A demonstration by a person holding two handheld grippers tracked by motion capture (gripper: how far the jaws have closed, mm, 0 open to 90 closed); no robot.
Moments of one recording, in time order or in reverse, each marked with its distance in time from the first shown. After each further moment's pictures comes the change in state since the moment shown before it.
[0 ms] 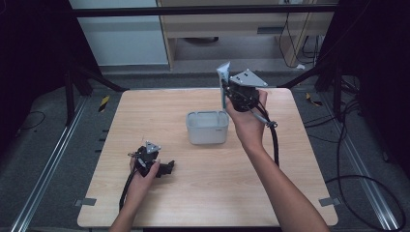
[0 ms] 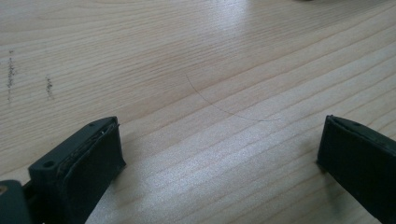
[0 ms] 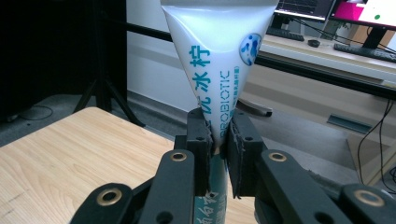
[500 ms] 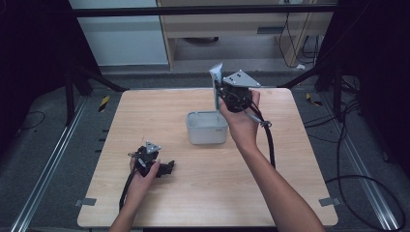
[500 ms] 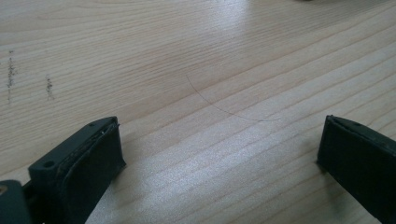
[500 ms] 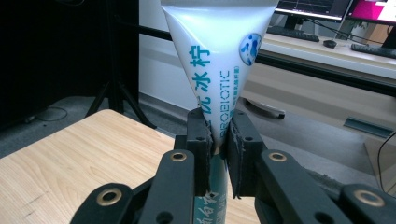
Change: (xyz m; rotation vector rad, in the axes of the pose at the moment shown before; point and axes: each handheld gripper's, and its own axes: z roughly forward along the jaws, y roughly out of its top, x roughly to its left) left arm 0.000 0.000 0.000 -0.001 0.000 -0.001; right arm 0.013 0.000 0.008 -0.006 0.042 0.011
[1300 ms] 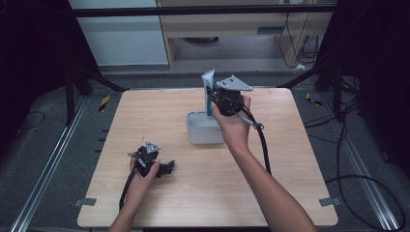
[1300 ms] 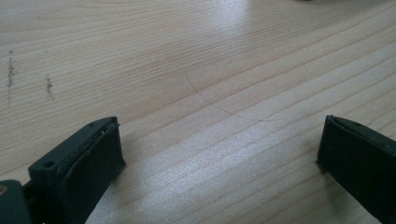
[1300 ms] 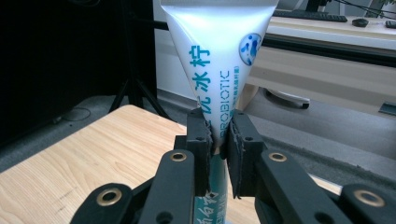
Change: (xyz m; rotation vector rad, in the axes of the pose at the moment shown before) left arm 0.000 0.000 0.000 0.000 0.000 0.000; right arm 0.014 -0.018 0.017 0.026 0.065 0.066
